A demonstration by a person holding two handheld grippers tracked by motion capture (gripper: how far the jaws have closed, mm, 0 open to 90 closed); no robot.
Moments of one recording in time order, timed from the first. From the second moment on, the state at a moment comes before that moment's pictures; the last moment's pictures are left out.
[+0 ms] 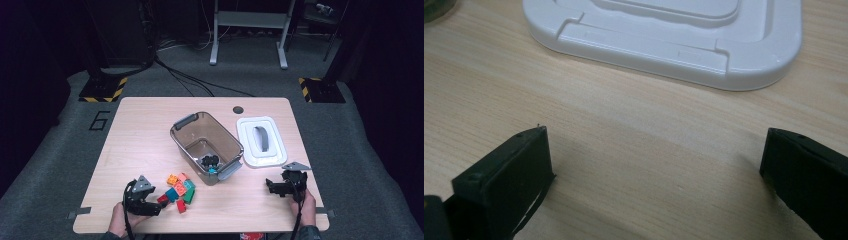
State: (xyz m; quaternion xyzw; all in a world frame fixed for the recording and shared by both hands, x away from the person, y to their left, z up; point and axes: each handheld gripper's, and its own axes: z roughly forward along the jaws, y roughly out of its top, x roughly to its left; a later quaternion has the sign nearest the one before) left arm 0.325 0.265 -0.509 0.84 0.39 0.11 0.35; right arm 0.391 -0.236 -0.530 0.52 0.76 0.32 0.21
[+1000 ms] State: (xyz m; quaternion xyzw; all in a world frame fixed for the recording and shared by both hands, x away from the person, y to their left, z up) left arm 0.324 0.264 -0.496 0.84 0.39 0.11 0.36; right arm 0.391 -0.236 -0.530 0.52 0.76 0.32 0.22
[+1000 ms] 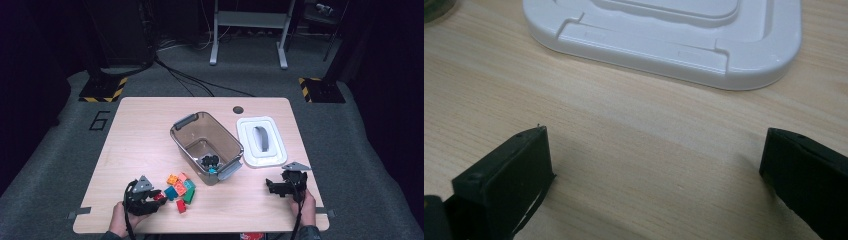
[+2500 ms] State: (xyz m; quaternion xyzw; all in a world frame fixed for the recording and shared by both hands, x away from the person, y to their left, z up) left arm 0.392 0.230 -0.358 0.84 0.33 0.16 0.41; right arm 0.391 -0.240 -0.530 0.50 0.77 0.32 0.22
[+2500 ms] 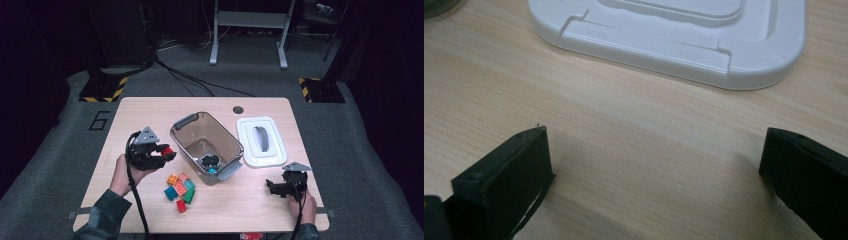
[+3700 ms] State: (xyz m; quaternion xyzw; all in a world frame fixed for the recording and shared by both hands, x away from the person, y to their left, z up) left arm 0.414 0.128 -0.392 0.87 0.28 0.07 0.40; right arm 0.391 -0.240 -0.530 0.50 0.77 0.32 0.22
